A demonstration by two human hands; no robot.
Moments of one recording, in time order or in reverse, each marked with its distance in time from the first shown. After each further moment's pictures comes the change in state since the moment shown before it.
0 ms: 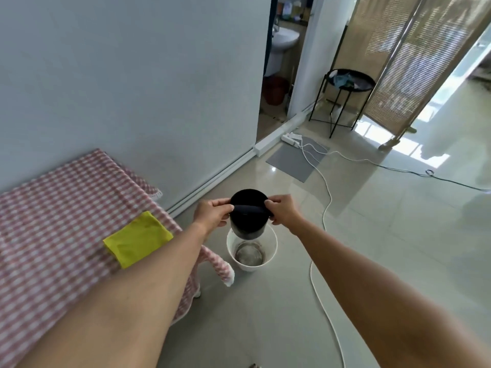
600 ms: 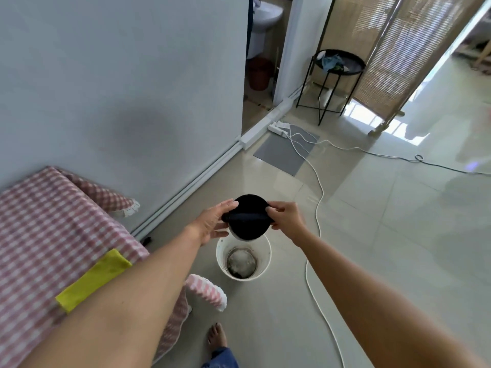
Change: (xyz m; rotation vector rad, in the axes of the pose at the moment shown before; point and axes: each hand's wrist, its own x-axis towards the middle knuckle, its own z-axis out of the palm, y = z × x) left_hand 0.122 0.019 0.030 -0.031 -0.355 -0.254; right_hand 0.101 0.024 -0.009 0.136 0.066 0.020
